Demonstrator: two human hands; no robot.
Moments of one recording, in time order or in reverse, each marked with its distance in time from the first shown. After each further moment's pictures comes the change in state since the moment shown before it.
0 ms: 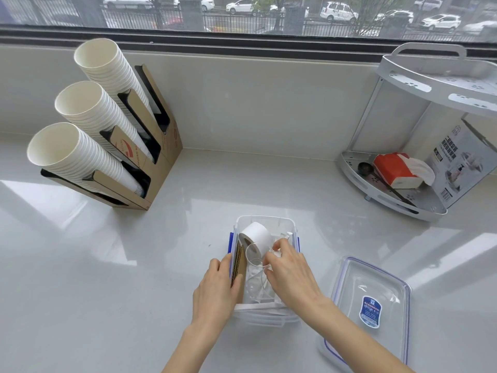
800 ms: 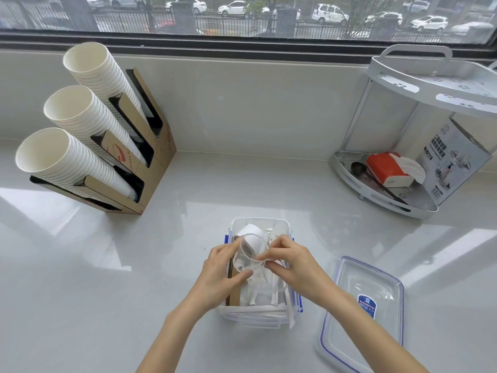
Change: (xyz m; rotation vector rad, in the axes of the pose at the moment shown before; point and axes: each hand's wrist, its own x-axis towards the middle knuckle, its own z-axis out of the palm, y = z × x) left_hand 0.025 0.003 -0.017 -0.421 -0.143 0.291; right_hand 0.000 0.024 -0.023 0.545 -0.017 -0.107
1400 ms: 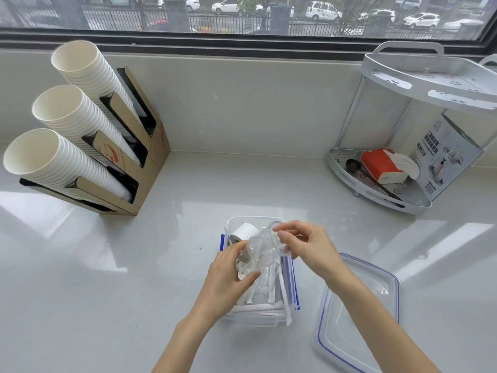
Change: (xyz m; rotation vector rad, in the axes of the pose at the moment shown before) left_hand -0.005 0.010 0.017 -0.054 0.110 0.079; right_hand 0.002 -0.017 -0.033 0.466 0.210 0.279
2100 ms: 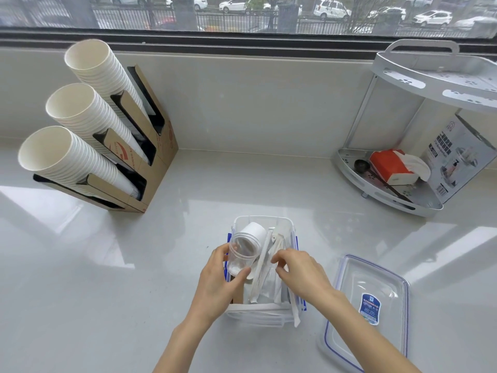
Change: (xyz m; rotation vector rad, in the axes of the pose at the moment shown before) left_hand -0.010 -0.016 -0.010 -0.087 0.111 -0.133; right_hand 0.003 0.039 0.031 -0.841 -0.172 0.061
